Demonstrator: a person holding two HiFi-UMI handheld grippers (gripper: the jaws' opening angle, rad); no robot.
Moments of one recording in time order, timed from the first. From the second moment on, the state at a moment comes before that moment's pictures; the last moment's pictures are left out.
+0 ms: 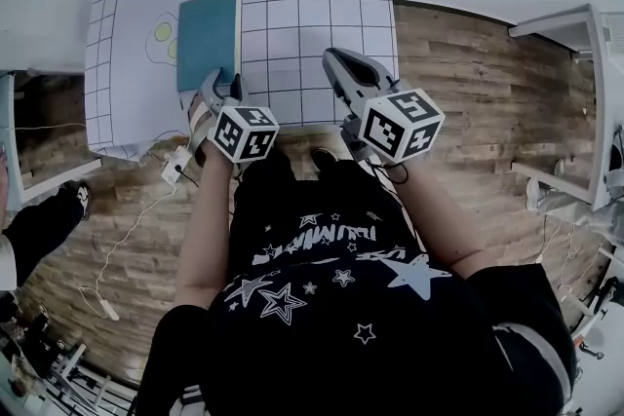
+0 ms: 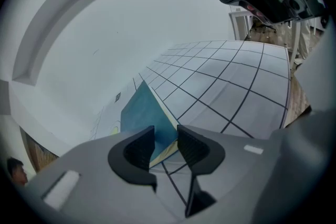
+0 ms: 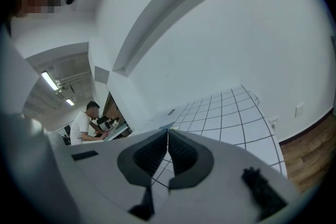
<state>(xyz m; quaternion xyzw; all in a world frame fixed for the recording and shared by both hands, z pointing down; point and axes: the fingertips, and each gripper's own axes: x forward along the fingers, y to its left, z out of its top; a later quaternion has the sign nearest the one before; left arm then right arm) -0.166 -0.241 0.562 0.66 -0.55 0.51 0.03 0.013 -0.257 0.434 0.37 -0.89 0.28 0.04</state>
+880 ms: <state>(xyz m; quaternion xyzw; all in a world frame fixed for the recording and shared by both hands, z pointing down) -0.285 -0.241 0.453 0.72 -0.64 0.24 0.14 -0.084 -0.288 0.409 0.38 -0.90 0.24 0.03</state>
